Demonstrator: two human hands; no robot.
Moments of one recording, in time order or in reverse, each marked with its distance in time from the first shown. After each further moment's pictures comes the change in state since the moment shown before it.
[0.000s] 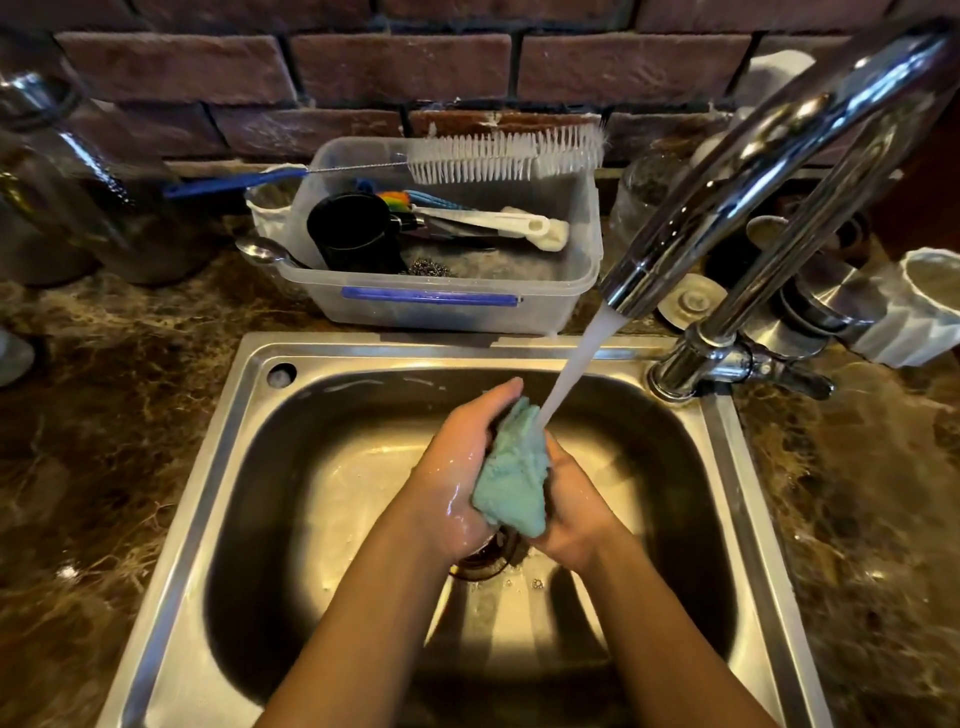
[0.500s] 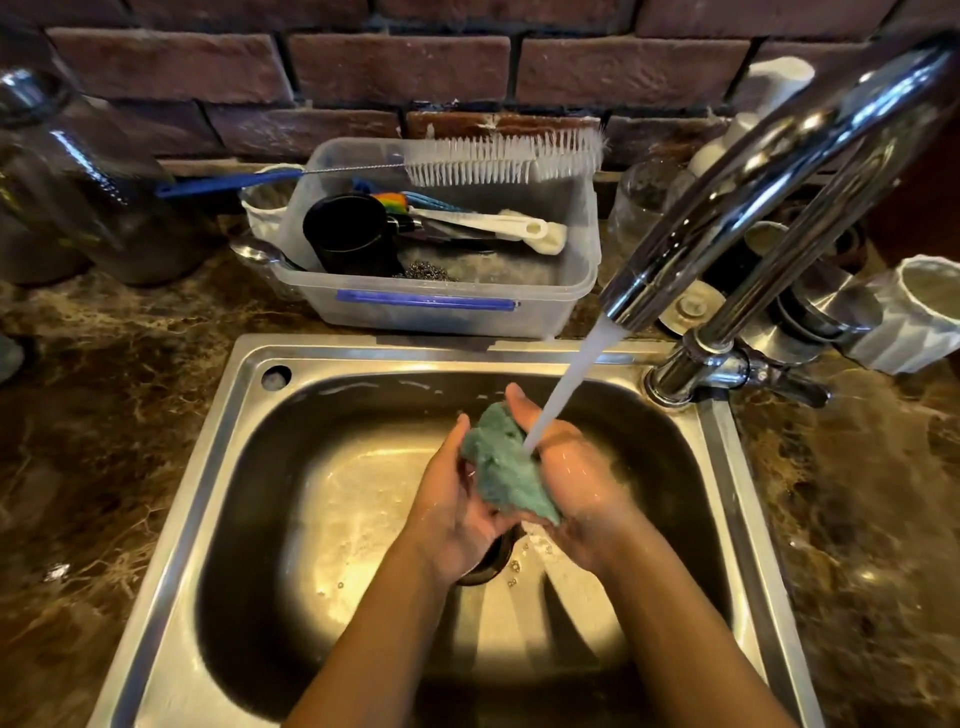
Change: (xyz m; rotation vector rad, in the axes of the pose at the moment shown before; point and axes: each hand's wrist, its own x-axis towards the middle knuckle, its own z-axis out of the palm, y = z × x) left_hand 0.032 -0.034 -0.030 -0.121 0.128 0.079; right_hand -0.035 -0.024 0.003 -0.302 -0.095 -0.267
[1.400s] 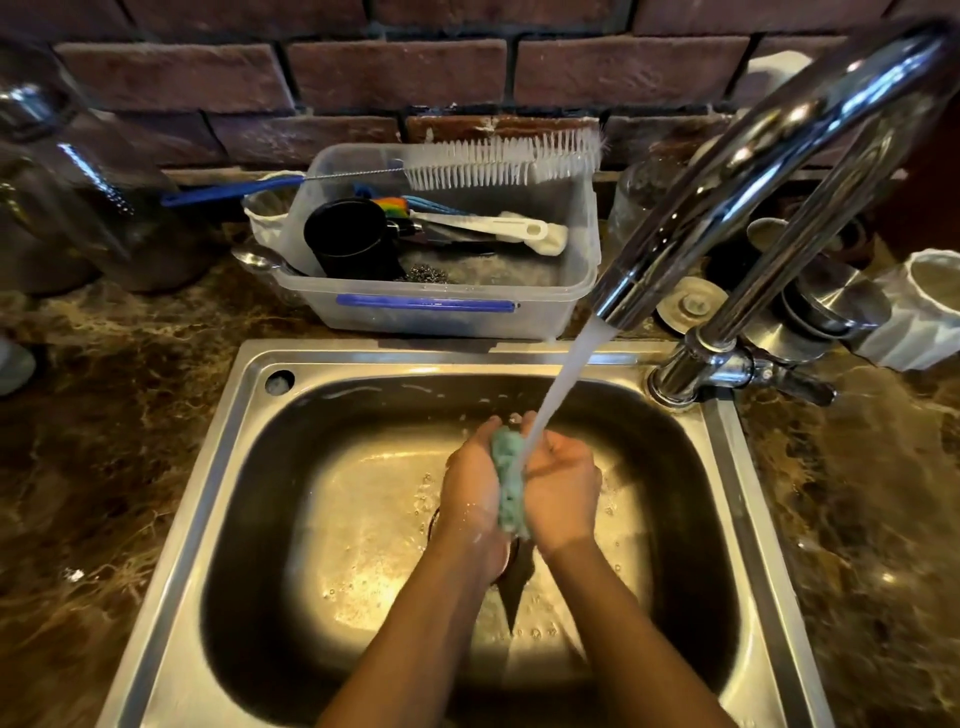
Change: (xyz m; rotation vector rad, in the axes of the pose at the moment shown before) left_hand 0.007 -0.008 0.029 0.118 0.139 0.176; right_hand 0.036 0.046 0.004 -0.201 0.487 -0.332
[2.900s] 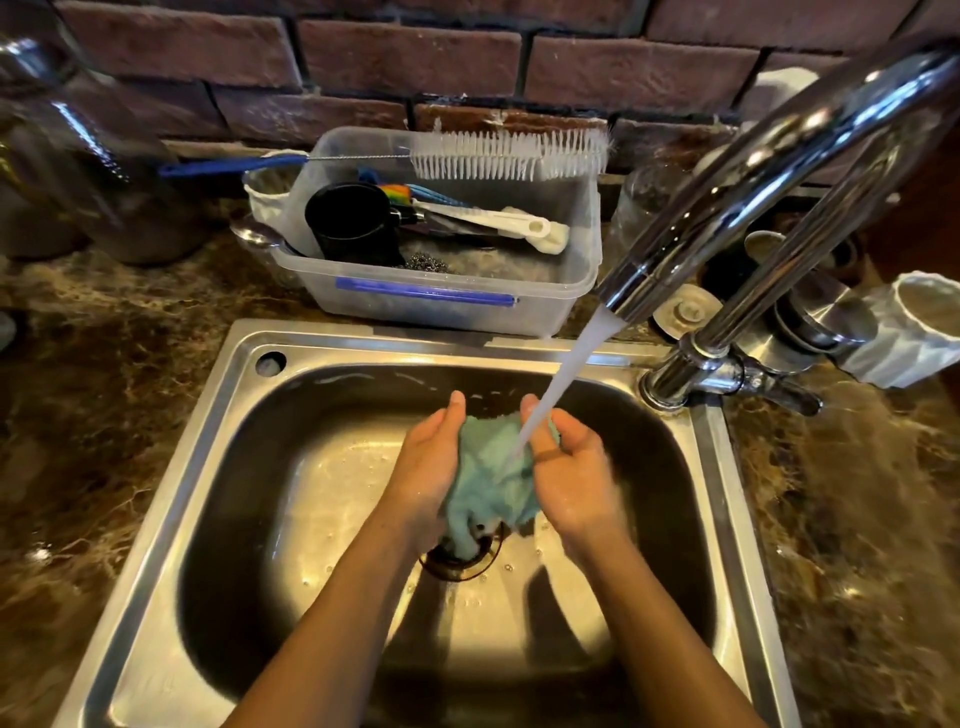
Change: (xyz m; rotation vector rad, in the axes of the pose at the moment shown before) left_hand 0.001 0.025 -0.026 0.231 -0.020 0.046; right_hand 0.011 0.000 -0.025 -0.041 -0.213 -0.072
